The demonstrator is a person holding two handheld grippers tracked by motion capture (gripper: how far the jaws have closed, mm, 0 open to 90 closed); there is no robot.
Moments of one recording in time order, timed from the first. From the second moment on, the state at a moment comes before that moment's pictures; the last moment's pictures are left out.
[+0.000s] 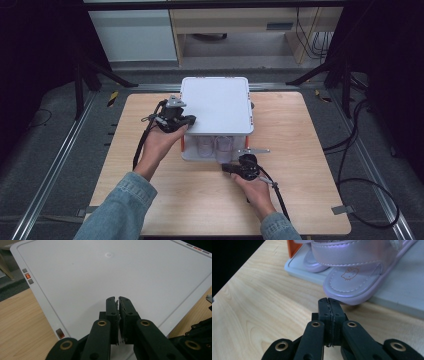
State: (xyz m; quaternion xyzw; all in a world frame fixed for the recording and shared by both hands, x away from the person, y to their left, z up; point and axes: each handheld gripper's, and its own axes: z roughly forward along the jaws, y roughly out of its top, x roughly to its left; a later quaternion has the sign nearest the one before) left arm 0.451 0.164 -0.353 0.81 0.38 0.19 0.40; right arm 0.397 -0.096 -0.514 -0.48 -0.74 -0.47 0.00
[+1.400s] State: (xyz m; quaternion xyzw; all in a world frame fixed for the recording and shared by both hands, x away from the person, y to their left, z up) left arm 0.444 0.171 -0.351 0.80 0.37 0.21 0.41; right arm 0.414 -0.093 -0.510 -0.48 -0.73 -0.48 -0.02
